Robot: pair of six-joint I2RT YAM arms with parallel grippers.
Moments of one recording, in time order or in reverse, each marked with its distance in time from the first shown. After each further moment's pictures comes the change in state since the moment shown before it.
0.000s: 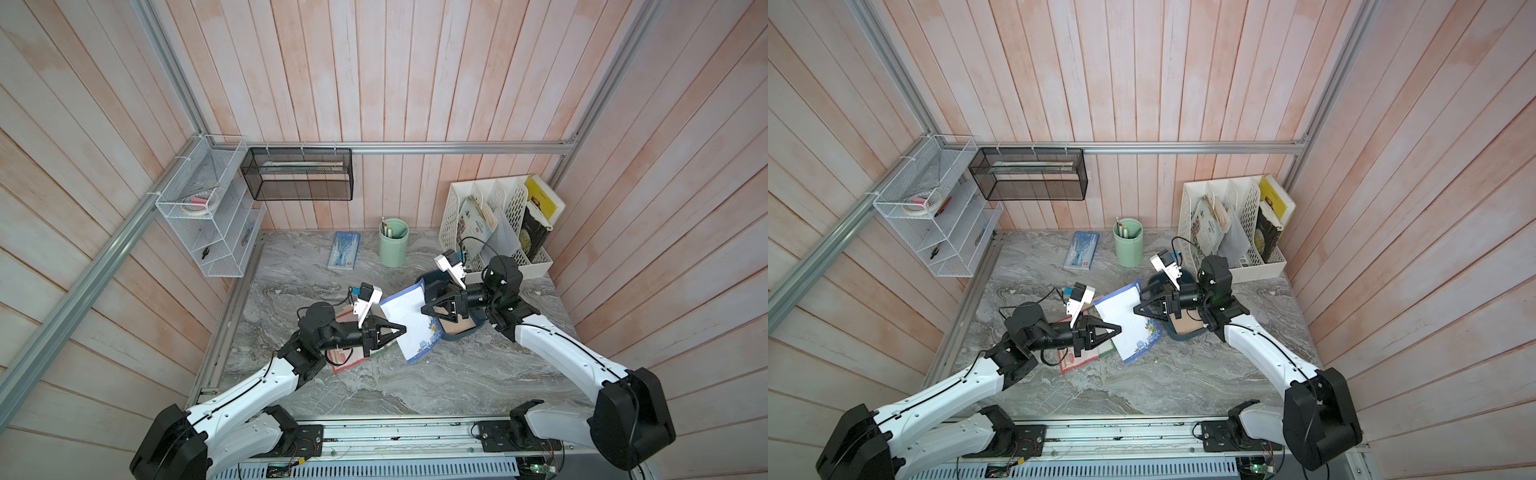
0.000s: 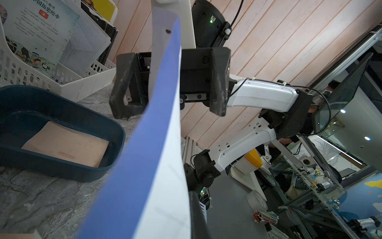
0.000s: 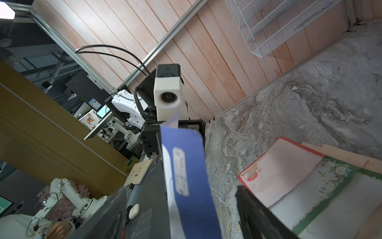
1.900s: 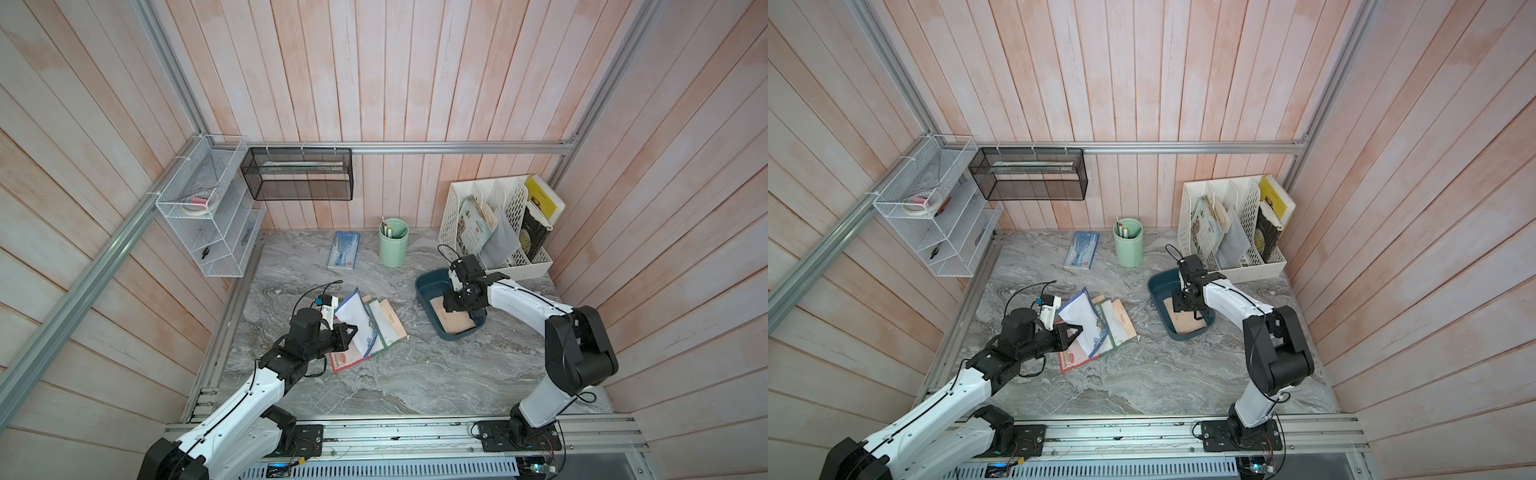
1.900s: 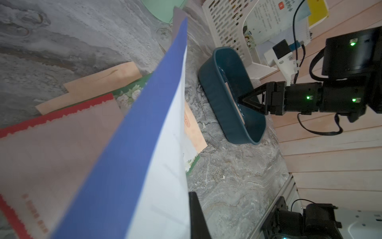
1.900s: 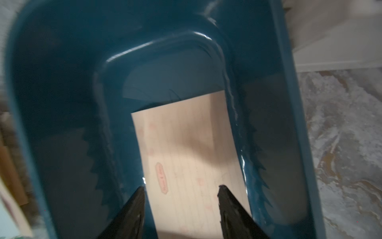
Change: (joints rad) left arm 0.243 -0.111 -0.109 -0.583 -0.455 -0.021; right arm -0.044 0.447 0.317 -0.999 1.406 -0.396
